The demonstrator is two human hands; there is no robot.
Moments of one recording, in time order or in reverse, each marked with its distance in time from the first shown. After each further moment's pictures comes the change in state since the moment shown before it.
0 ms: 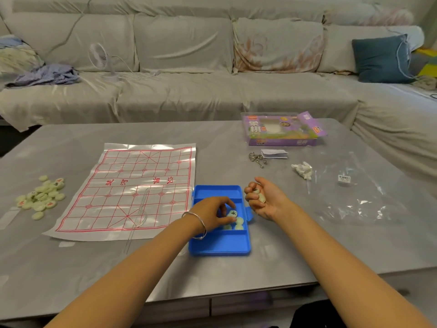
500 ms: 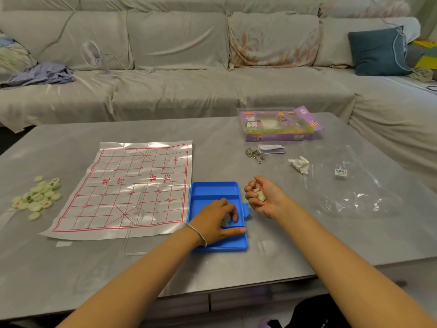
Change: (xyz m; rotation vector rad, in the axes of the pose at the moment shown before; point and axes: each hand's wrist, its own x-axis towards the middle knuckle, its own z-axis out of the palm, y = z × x) left_hand -0.011 0.004 0.022 0.131 0.056 0.221; right_hand -0.001 0.002 -0.008 -0.017 0.040 -0.027
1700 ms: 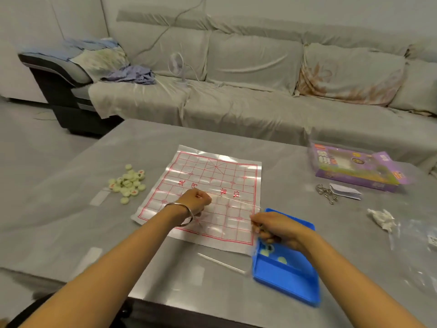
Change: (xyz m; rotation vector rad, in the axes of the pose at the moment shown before) left_hand -0.089 -0.123 -0.132 -0.659 0.273 -0.786; right_hand 0.022 0.067 0.112 -1.118 -0.238 0.076
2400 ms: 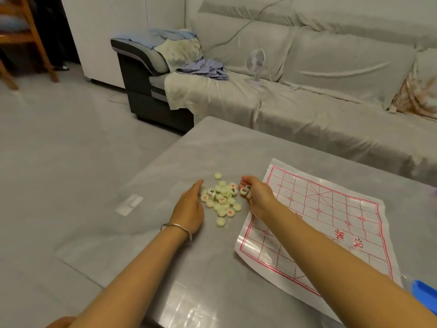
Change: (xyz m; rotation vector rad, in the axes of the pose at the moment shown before) left_hand 0.031 -0.166 -0.191 0.149 0.507 0.150; right_hand 0.193 -0.167 0.238 0.450 0.203 -0.113
